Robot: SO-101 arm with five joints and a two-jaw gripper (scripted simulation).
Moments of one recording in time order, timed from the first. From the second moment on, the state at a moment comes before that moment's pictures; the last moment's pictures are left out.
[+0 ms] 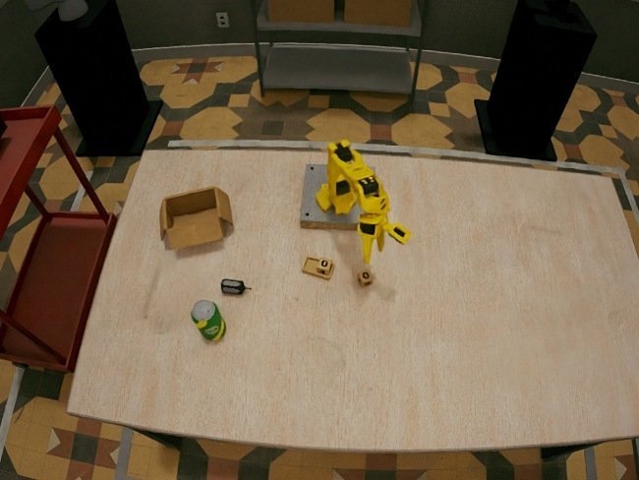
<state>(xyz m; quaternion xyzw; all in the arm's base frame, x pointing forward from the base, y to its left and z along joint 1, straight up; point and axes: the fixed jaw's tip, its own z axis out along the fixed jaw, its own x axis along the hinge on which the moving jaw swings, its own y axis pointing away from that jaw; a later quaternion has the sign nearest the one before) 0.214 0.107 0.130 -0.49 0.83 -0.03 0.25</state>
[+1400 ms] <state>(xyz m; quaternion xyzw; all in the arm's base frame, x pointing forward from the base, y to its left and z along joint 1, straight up) 0.217 0.116 0.128 -0.21 0.94 0.06 0.25</state>
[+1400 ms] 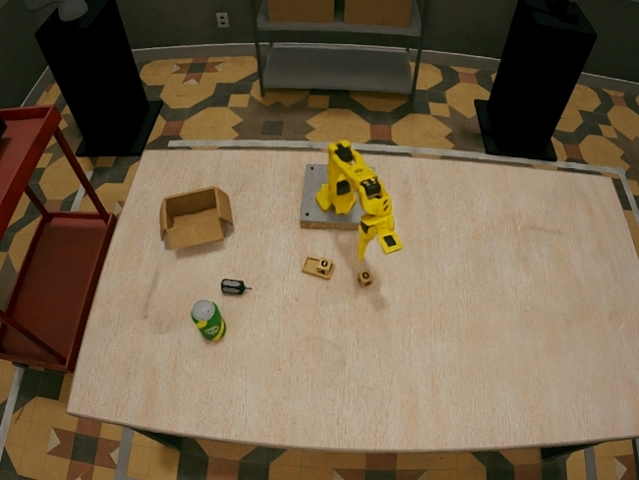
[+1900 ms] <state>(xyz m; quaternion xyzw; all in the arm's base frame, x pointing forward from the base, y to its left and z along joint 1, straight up) 0.217 0.116 0.118 -0.21 0.95 0.05 0.22</state>
